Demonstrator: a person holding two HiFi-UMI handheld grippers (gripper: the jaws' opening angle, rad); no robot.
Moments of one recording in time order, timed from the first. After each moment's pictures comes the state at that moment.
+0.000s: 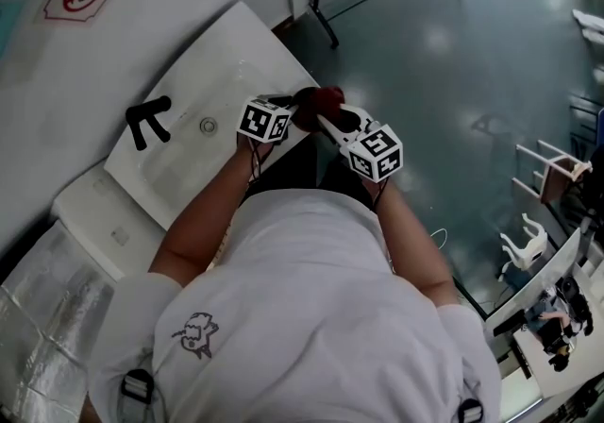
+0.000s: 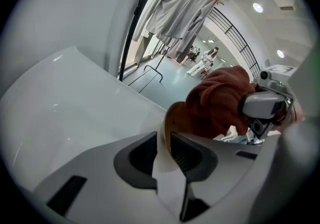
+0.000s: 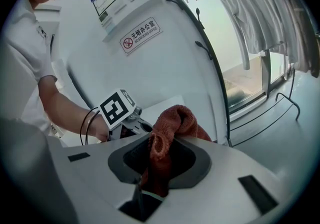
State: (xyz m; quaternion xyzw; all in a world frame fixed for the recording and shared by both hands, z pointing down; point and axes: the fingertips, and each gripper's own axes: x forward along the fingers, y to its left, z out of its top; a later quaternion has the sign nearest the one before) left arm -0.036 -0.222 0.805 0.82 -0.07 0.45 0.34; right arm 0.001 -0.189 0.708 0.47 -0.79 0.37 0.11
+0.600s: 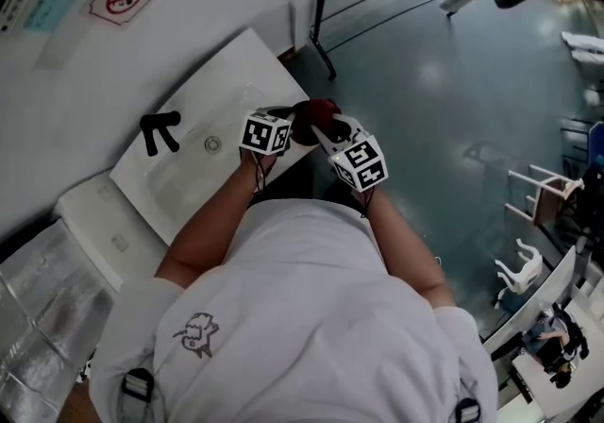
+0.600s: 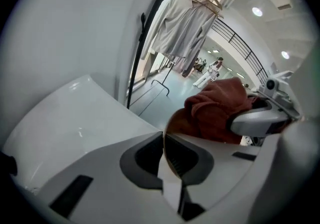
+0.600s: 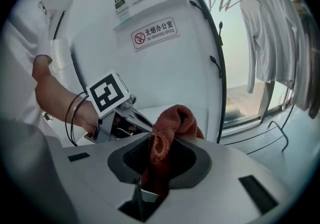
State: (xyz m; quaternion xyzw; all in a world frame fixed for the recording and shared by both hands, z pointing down) left arm -0.027 -0.256 0.751 0.85 -0.14 0.40 0.32; right arm 0.000 -0.214 0.676 0.49 -0.80 0.29 0.18
